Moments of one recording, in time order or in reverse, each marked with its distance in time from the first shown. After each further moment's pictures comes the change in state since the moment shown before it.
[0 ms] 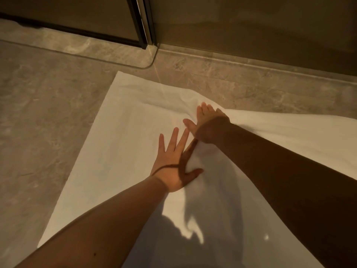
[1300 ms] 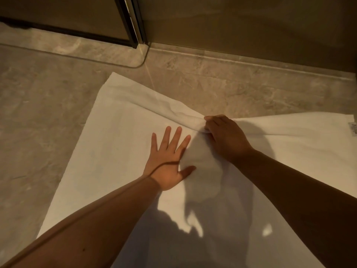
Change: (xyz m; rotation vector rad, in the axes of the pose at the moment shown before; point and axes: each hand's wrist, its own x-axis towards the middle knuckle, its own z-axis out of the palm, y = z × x) left_hand 0.001 0.000 0.002 0.131 -0.009 0.003; right_hand -0.033 0.066 0.052 0.164 0.561 -0.321
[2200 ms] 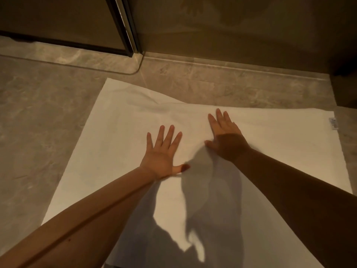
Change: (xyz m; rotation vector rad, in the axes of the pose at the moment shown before) left_hand 0.004 0.003 -0.008 0.033 -0.162 -0.017; right_hand -0.028 0.005 -0.011 -0.063 -0.206 0.283
